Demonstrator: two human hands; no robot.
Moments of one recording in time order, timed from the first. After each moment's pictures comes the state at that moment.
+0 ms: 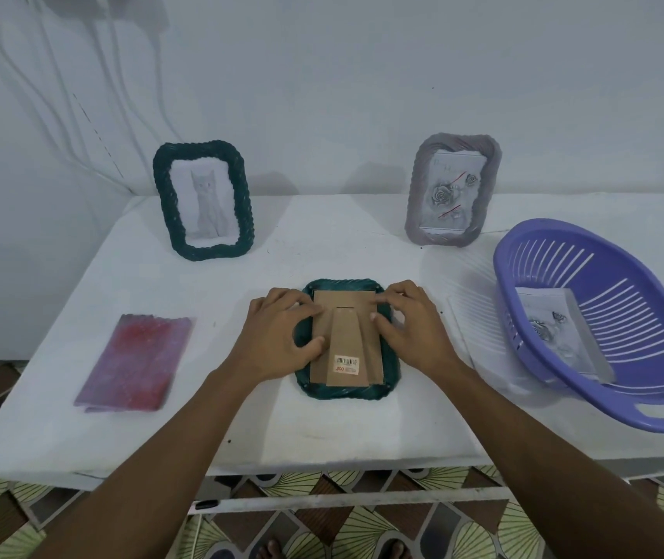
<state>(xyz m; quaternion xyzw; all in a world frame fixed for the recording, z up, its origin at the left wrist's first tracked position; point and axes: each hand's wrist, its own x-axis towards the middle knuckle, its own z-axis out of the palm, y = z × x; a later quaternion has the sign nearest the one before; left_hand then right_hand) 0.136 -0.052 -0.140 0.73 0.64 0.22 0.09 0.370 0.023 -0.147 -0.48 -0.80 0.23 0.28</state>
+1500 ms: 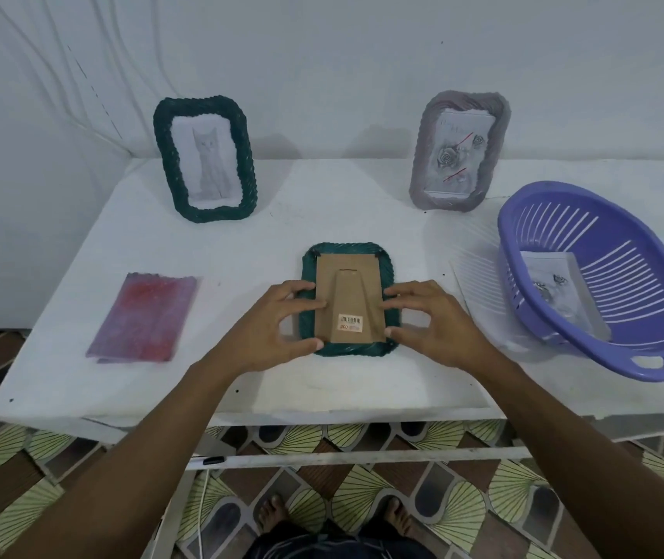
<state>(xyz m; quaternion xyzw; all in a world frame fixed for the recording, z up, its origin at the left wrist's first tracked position) 0.129 -0.099 -0.154 0.71 0.58 0.28 0.27 0.413 -0.020 -0.142 -0.38 -0.84 0.30 0.24</state>
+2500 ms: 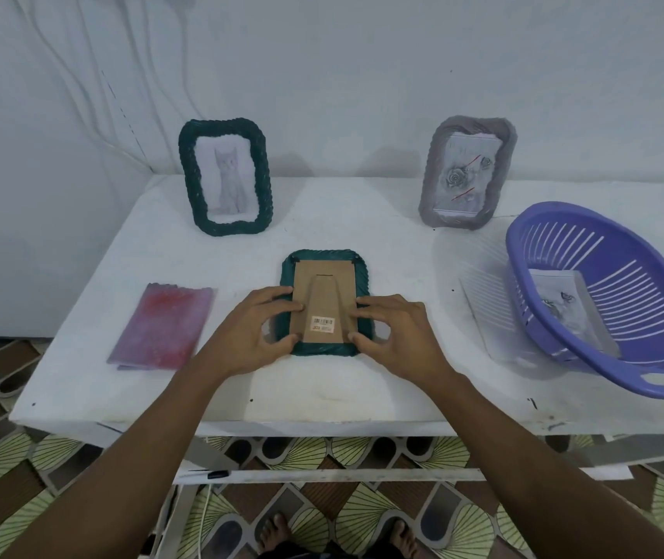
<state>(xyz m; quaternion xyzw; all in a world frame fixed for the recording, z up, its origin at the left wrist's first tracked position) 0.091 -0.106 -0.149 0.70 0.63 0.27 0.18 0.352 -0.034 -0.154 -0.40 -0.85 0.21 0.27</state>
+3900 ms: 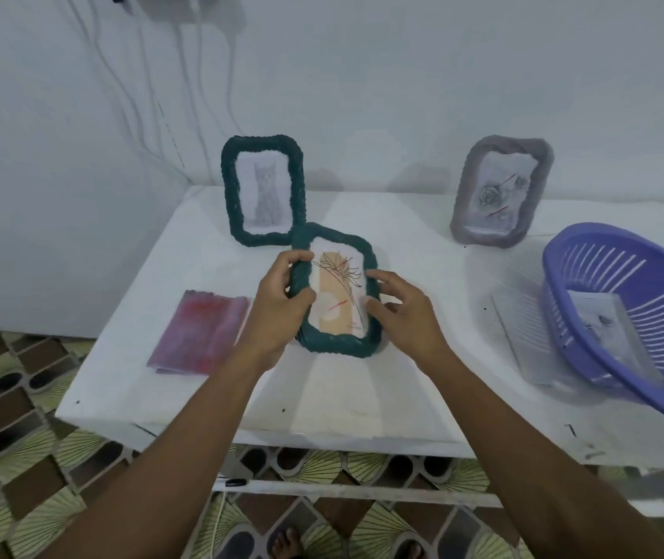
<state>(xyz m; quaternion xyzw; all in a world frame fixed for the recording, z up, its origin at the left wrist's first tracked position) 0.118 -0.102 -0.074 0.39 0.61 0.57 0.39 0.294 -0.024 -0.111 -0.47 -0.69 0.45 0.32</state>
